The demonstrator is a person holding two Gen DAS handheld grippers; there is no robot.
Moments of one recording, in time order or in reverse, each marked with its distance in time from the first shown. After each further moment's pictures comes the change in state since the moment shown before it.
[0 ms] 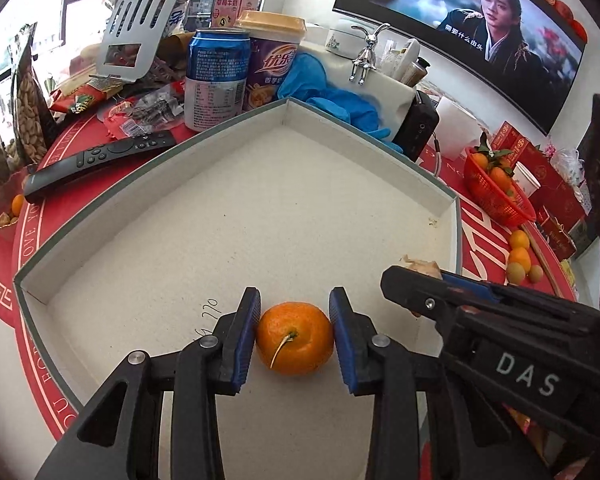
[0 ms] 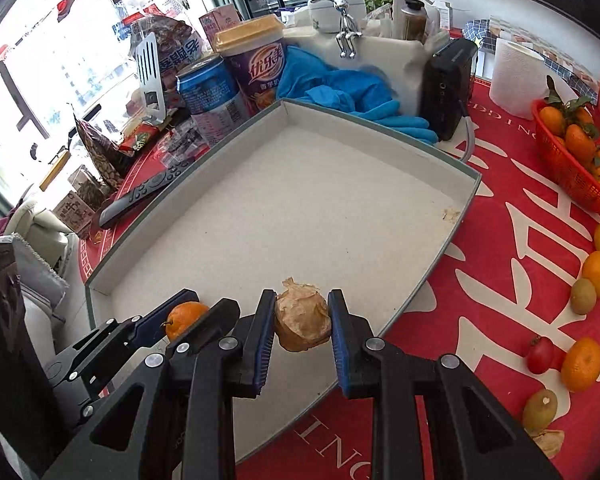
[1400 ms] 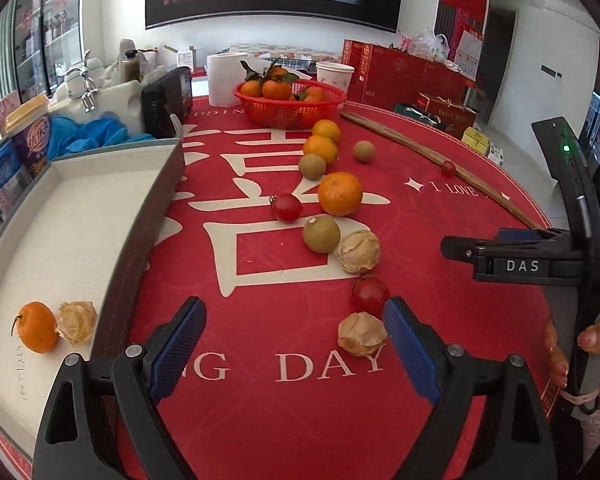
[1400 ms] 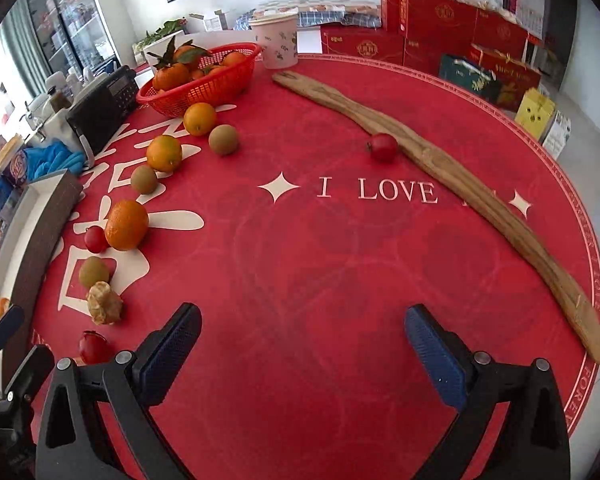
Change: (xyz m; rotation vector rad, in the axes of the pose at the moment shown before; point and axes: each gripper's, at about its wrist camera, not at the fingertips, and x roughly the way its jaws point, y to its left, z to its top) left arm -0.022 -0.161 -0.073 0.542 0.058 -0.276; right arm -0.128 -0.210 -0.140 0.445 -0.073 -0.469
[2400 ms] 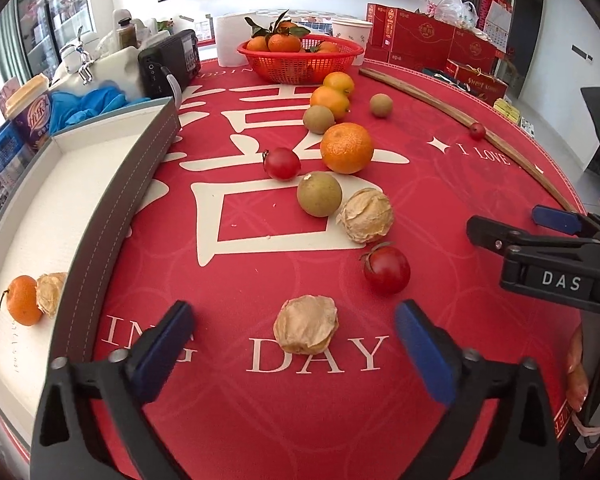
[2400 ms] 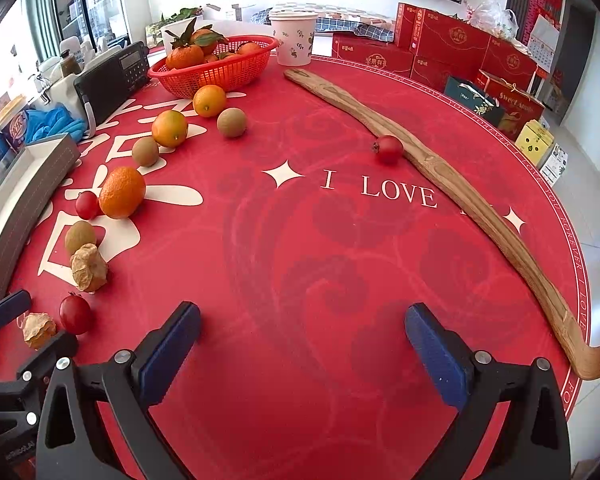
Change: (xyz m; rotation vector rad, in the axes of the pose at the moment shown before) left arm 0.029 -0.019 -0.004 -0.028 0.120 0.125; right arm 0.001 0.000 -0.012 -0.074 -0.029 -0.038
